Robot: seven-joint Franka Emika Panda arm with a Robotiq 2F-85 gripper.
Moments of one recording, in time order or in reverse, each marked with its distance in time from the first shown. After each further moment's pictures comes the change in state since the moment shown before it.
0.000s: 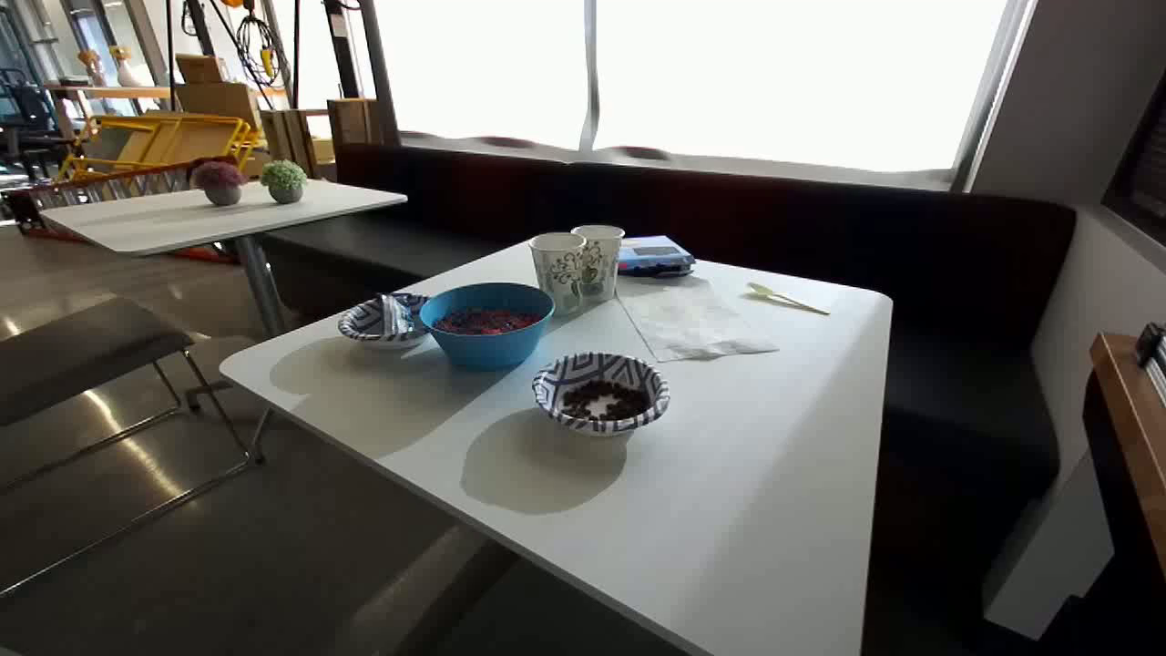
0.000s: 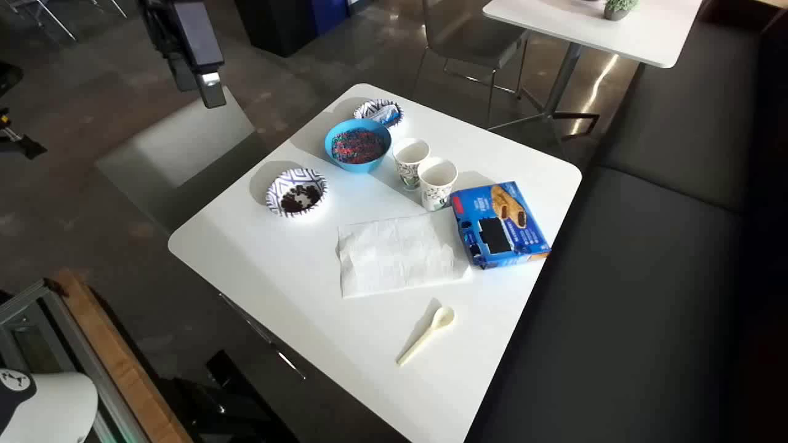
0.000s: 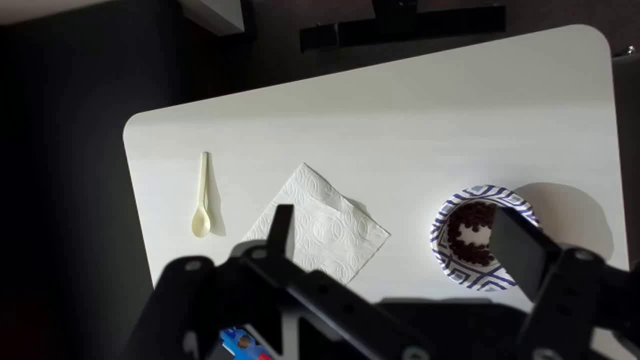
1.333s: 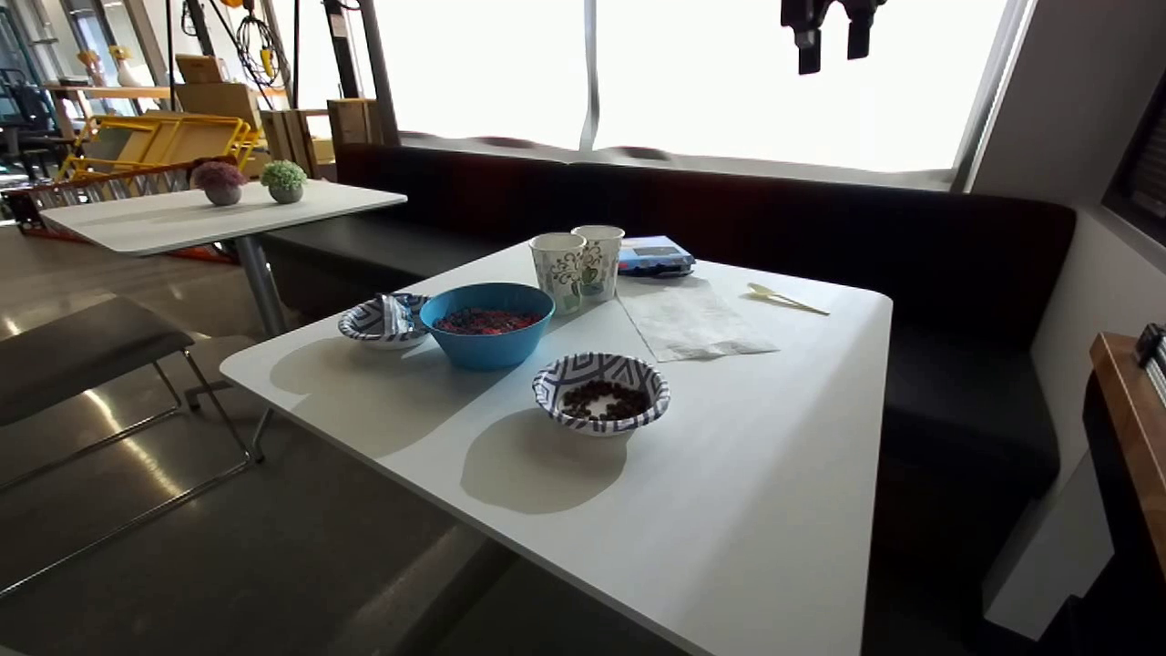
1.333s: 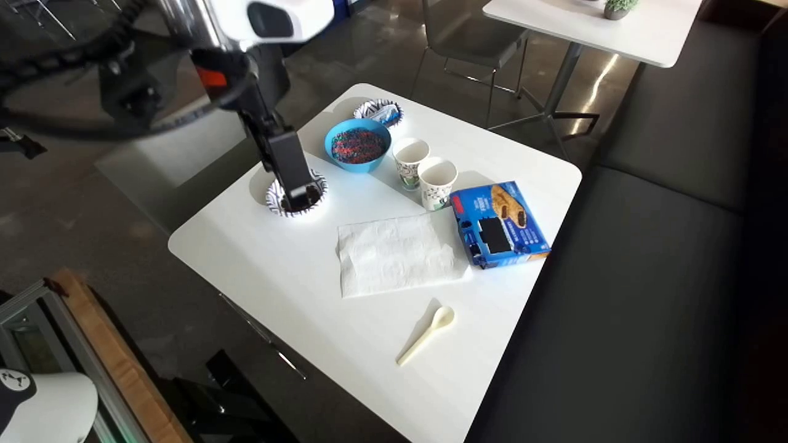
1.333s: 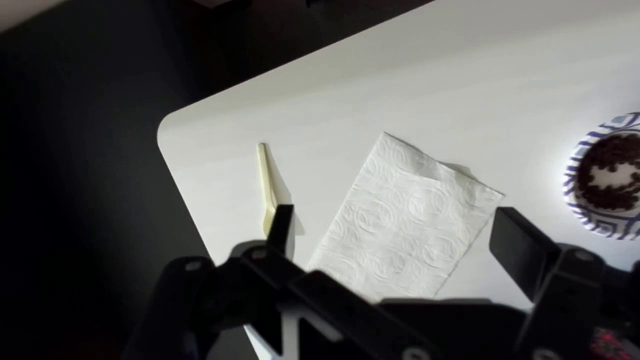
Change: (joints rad) arm -0.112 -0.017 -0.218 -0.214 -0.074 0.357 -0.053
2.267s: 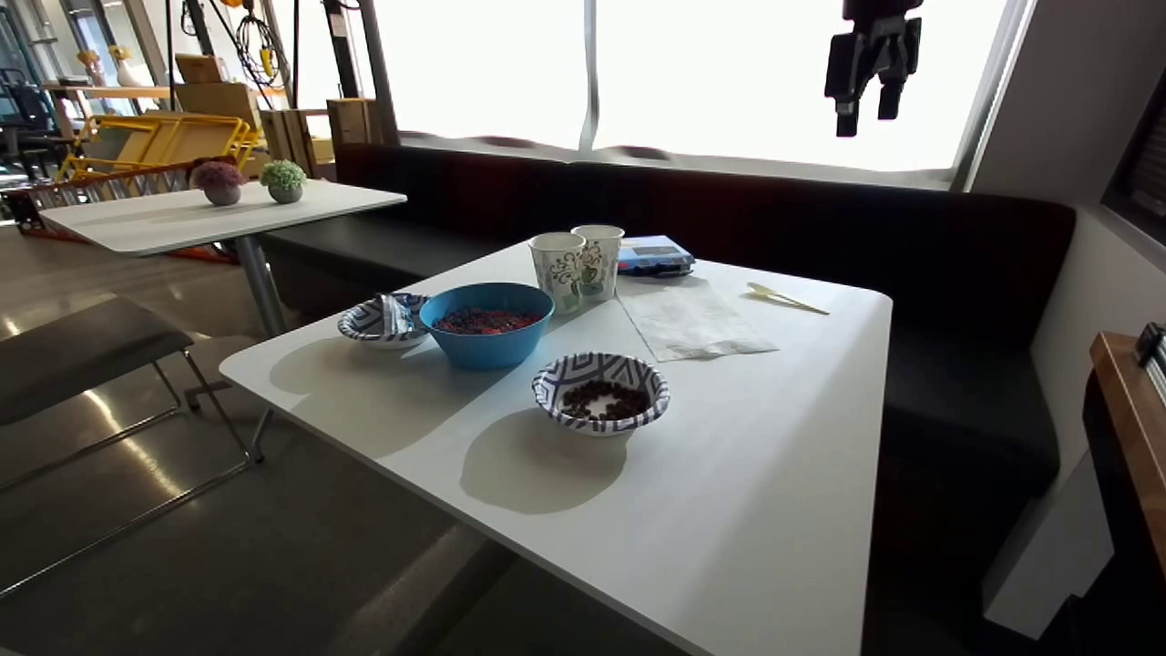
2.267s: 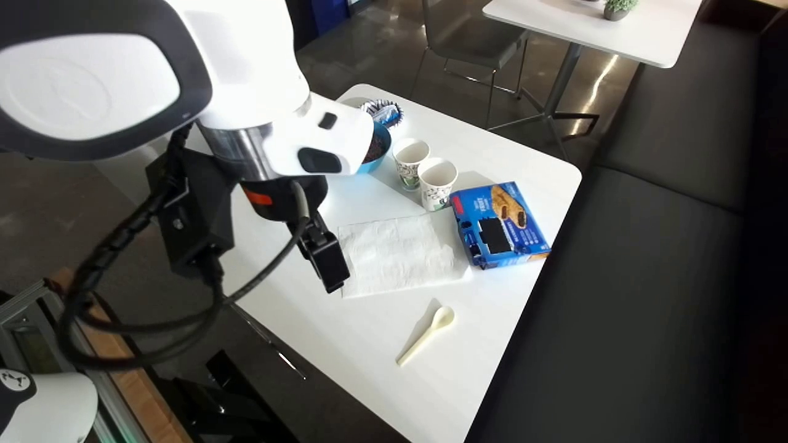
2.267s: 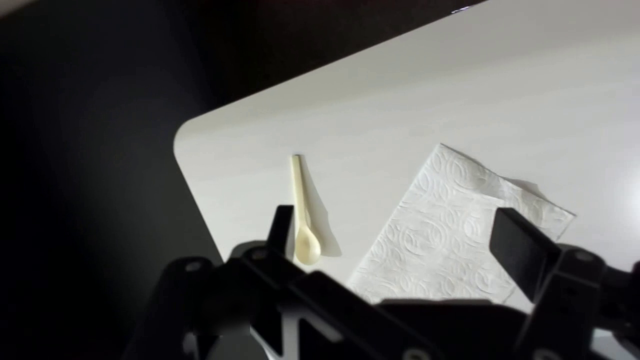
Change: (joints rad) arm -0.094 0.051 -0.094 -0.126 -0.028 0.238 -0.148
